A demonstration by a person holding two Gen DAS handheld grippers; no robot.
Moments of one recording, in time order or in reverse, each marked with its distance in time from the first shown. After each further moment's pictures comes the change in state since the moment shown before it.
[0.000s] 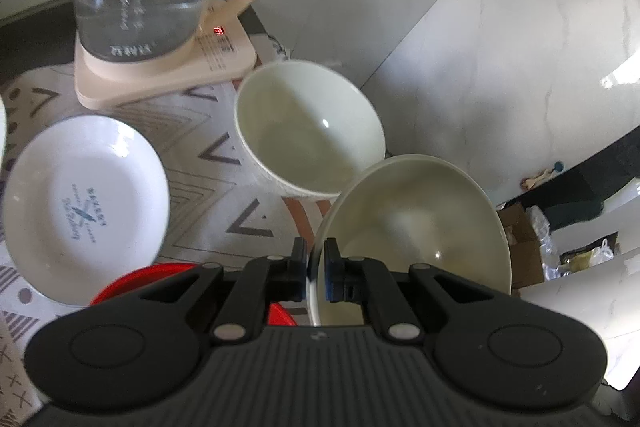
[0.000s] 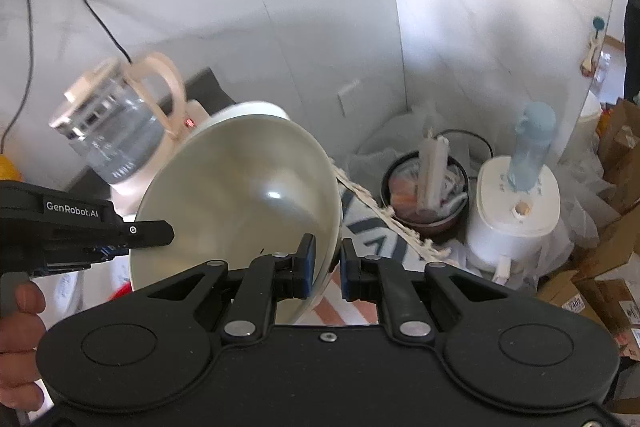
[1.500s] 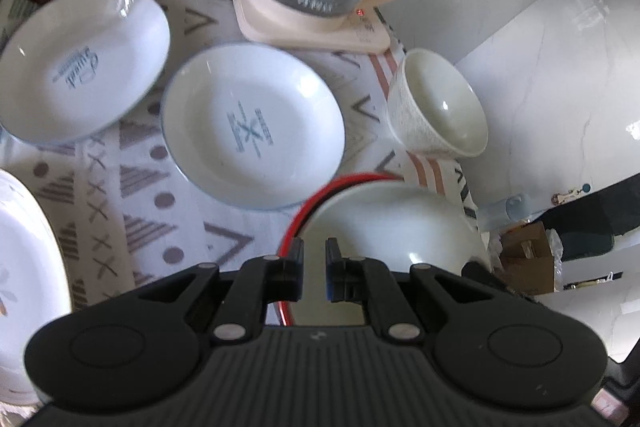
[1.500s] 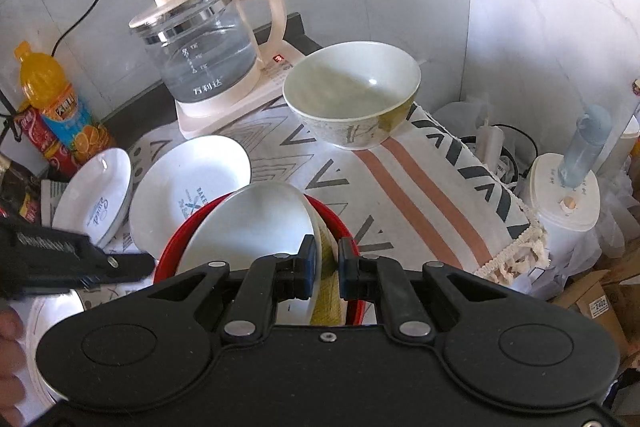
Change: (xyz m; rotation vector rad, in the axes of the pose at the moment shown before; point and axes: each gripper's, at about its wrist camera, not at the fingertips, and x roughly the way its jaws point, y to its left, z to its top) left arm -0.064 0.128 -0.056 -0.168 0.017 0.069; right arm 0.005 0.104 -0.062 -0.165 0.063 0.040
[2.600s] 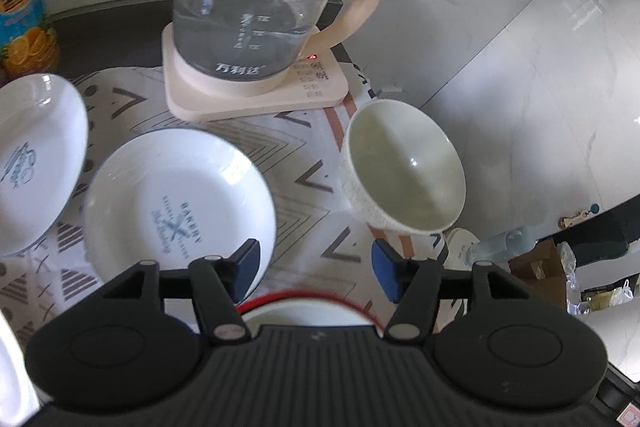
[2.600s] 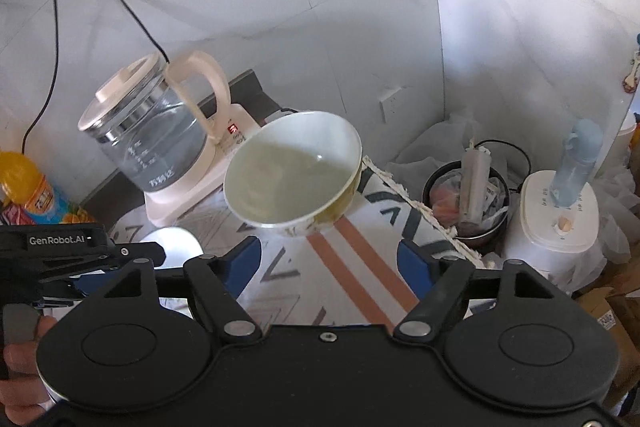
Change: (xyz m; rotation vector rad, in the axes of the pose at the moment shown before) left arm 0.045 -0.078 0.065 0.068 -0.050 0.036; right arm 0.017 -0.074 0.071 0.146 -0.061 0.040
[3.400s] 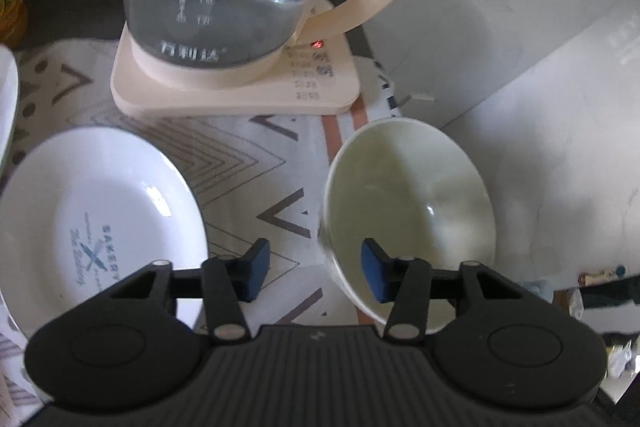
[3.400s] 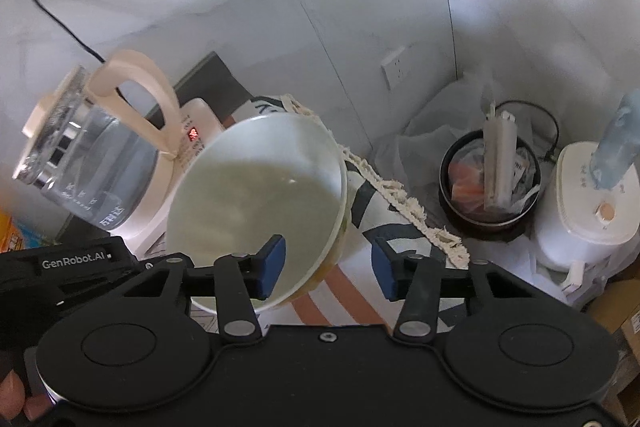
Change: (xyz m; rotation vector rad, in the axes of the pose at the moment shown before) left arm 0.097 -0.016 0.043 -0.171 0.044 0.069; right arm 0.109 -0.029 0.044 0.102 0.133 0.034
